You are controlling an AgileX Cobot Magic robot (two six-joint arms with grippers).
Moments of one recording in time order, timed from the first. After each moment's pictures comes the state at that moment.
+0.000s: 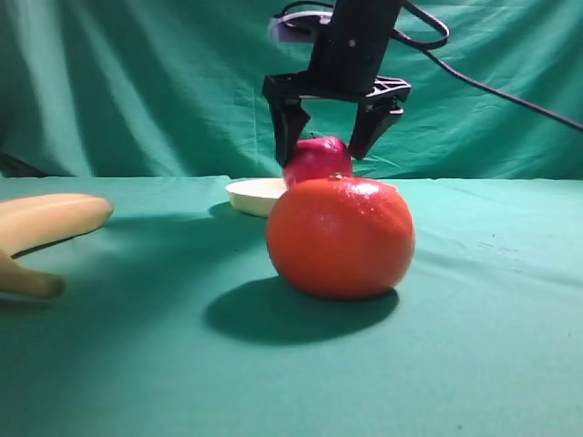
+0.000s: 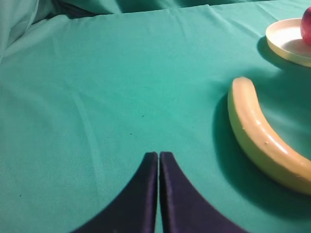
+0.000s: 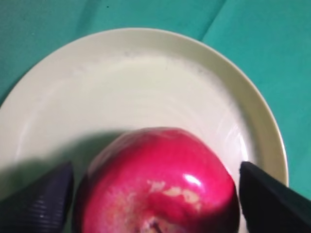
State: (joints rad) left arm -0.12 -0.02 0.02 0.18 0.36 -0.13; right arm 0.49 2.20 -1.87 0.01 0.80 -0.14
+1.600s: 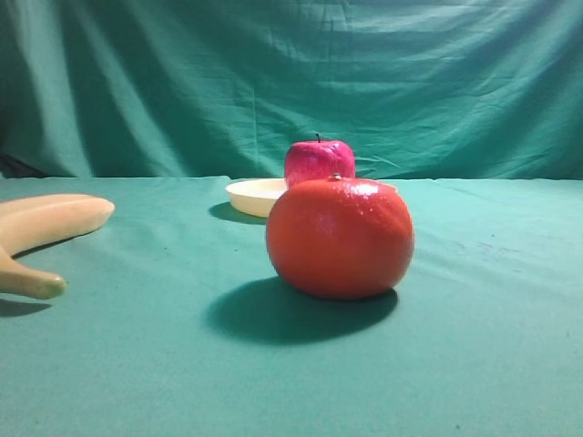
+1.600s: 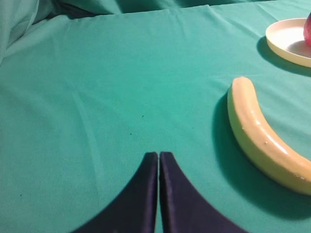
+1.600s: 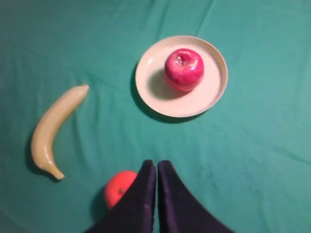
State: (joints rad) left arm -0.12 -0.02 0.02 0.18 0.36 -0.13; right arm 0.49 1.13 -1.35 0.12 1.08 0.00
